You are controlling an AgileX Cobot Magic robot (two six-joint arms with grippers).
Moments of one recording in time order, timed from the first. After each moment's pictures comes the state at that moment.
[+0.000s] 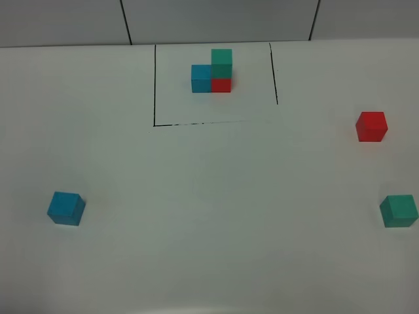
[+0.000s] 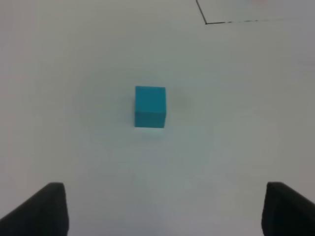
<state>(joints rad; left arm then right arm) -0.03 0.03 -0.51 -0.11 1.08 0.09 -0.03 -0.01 -0.52 -0.07 1.10 0.09</state>
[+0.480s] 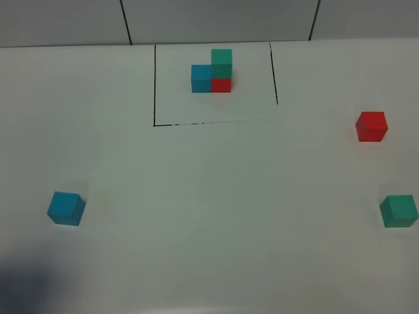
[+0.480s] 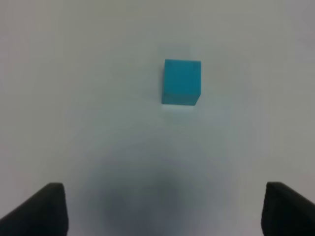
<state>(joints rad) -0.03 0.58 -0.60 -0.05 0.94 0.09 -0.03 -0.01 -0.52 -0.07 1.10 0.09</state>
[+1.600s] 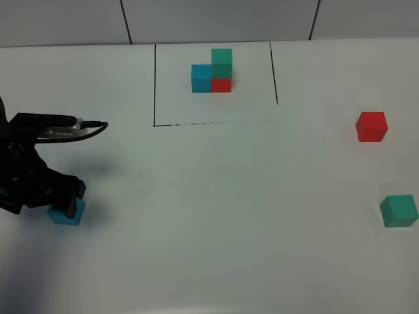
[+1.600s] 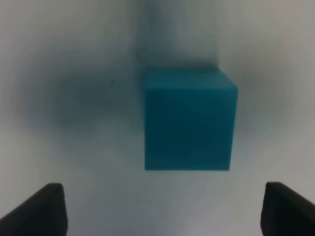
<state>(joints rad) -0.16 1.65 -0.87 0.02 0.74 -0.02 -0.03 -0.01 -0.52 -0.07 1.10 0.09</state>
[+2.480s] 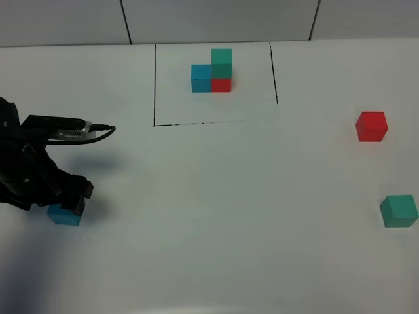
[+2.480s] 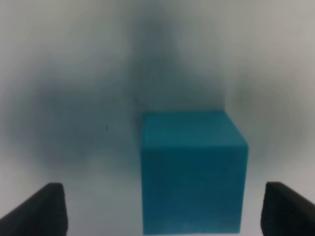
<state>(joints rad) -0.16 1.73 -0.87 0.02 0.63 0.01 -0.03 -0.01 -0.52 -0.07 1.10 0.09</state>
